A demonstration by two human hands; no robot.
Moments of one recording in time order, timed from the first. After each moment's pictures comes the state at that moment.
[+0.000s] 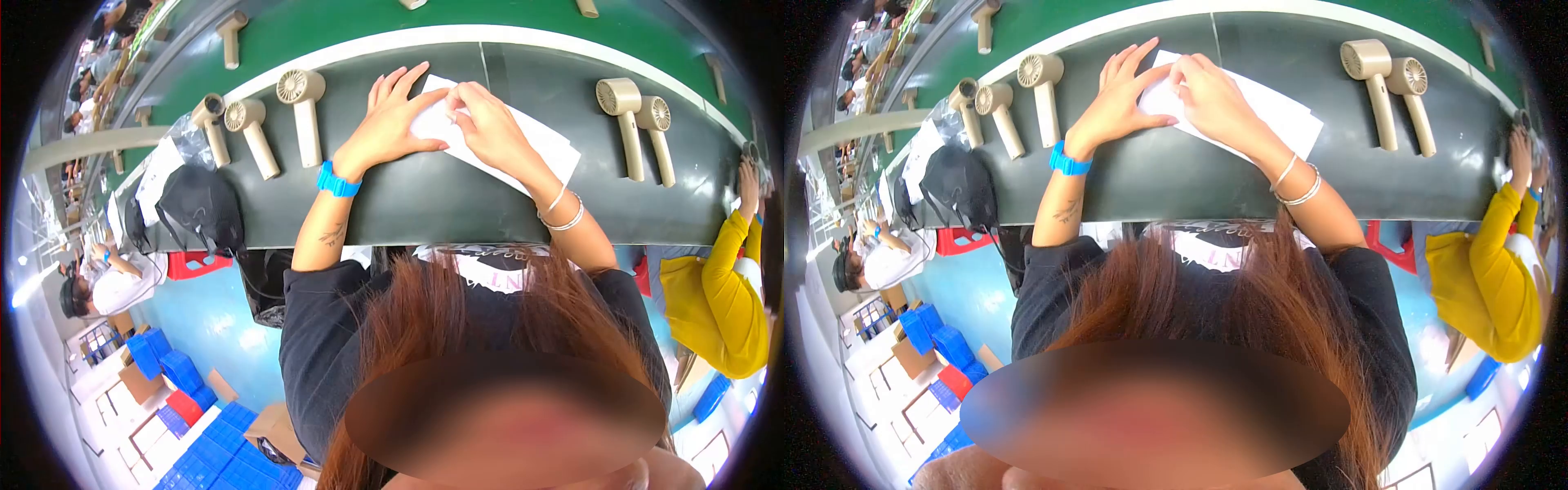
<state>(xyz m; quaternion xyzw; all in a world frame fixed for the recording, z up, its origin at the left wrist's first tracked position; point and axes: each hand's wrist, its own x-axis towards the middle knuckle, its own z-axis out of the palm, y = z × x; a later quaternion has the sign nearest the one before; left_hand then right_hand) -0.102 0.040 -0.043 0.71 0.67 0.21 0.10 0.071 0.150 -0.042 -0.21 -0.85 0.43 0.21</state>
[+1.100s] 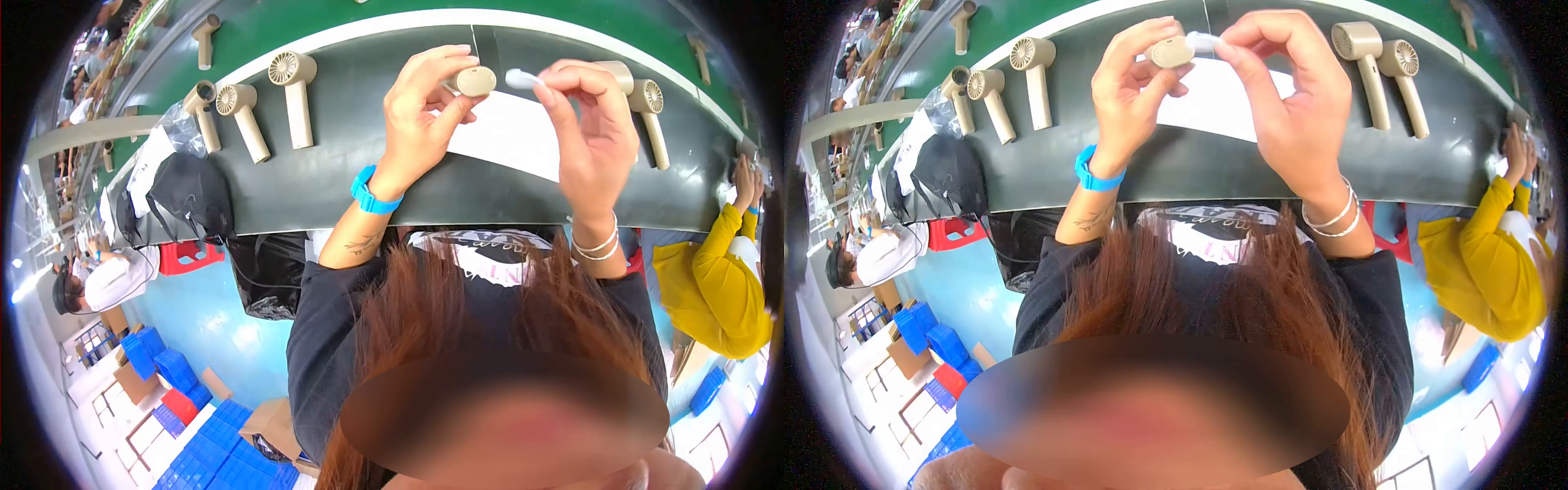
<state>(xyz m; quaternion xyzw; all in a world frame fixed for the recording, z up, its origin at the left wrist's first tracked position) -0.018 0.045 0.001 0.51 0.52 0.65 0.20 0.144 0.135 0.055 -0.15 -0.75 0.43 0.48</state>
